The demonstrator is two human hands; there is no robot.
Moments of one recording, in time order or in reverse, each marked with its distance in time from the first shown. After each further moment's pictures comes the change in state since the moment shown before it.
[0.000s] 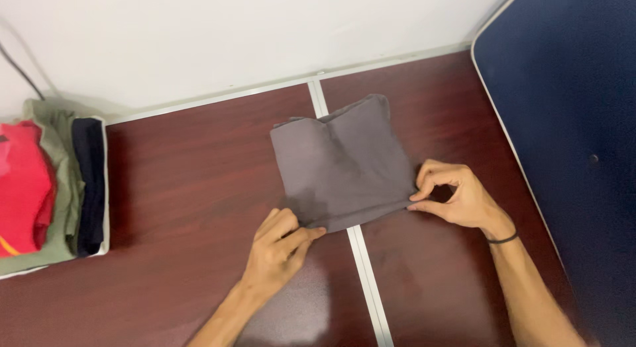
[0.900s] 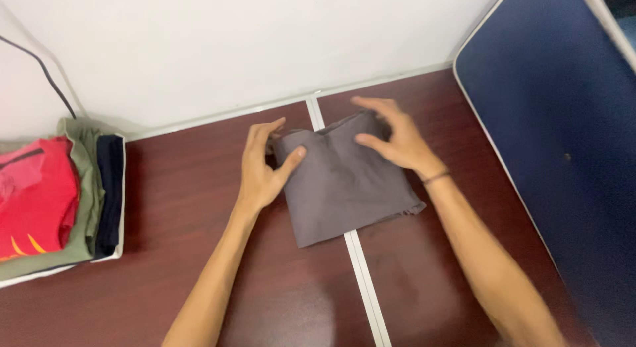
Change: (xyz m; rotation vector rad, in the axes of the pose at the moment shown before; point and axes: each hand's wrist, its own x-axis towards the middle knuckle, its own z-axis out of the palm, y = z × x) left_hand 0.111 -0.044 -0.016 -0.134 0.200 -0.171; right_hand 0.112 -0.009 0.019 -0.156 0.217 -0.175
